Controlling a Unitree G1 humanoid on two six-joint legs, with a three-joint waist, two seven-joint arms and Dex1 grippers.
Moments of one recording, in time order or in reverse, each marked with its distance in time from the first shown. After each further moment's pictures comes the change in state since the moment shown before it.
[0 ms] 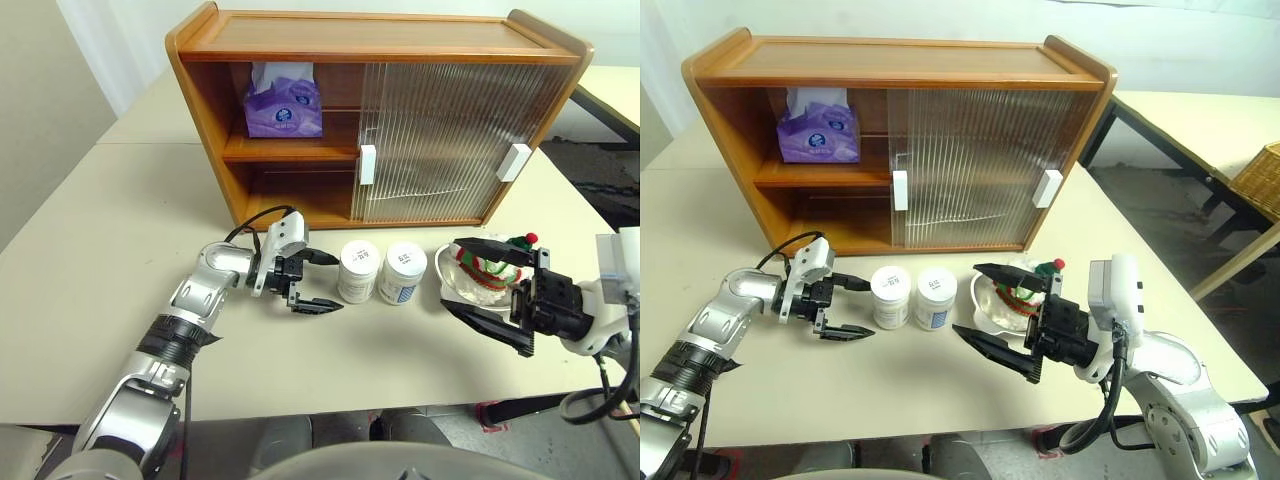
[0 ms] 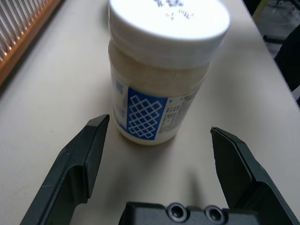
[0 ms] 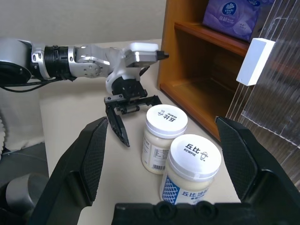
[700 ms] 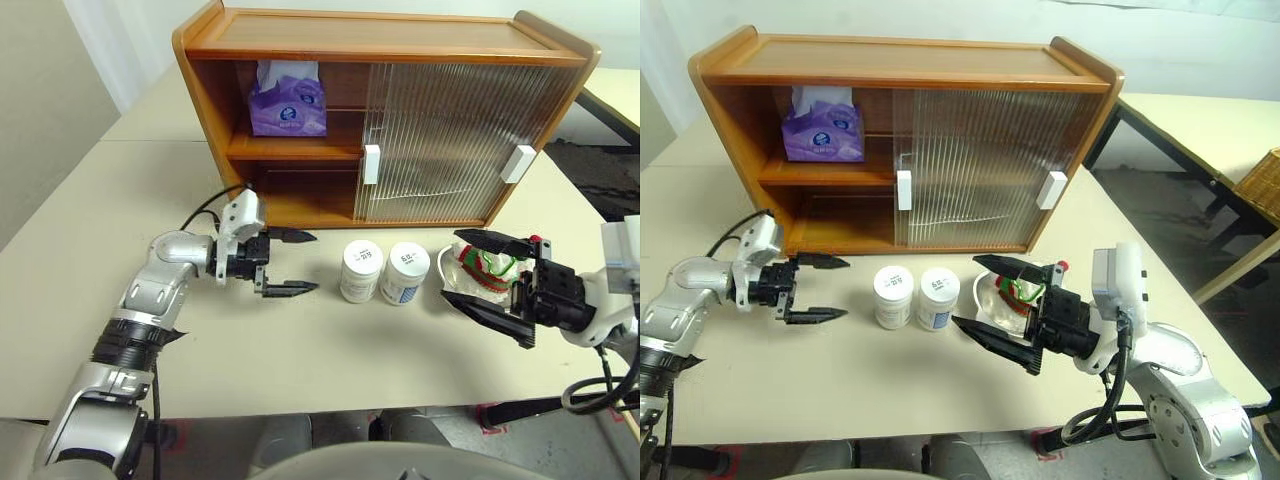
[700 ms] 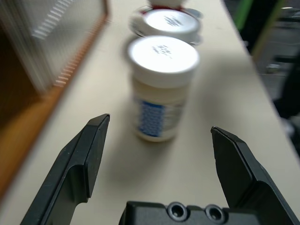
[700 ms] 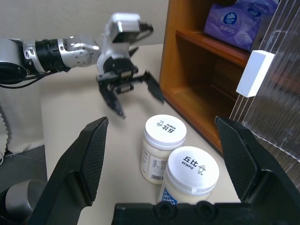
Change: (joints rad) left arm 0.052 0.124 0.136 -0.141 -0.164 0.040 -0.060; right arm -0.049 -0.012 -0.003 -0.008 0.037 0.046 -0.025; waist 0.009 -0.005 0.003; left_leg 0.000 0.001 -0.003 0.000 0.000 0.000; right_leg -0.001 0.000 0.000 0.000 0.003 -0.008
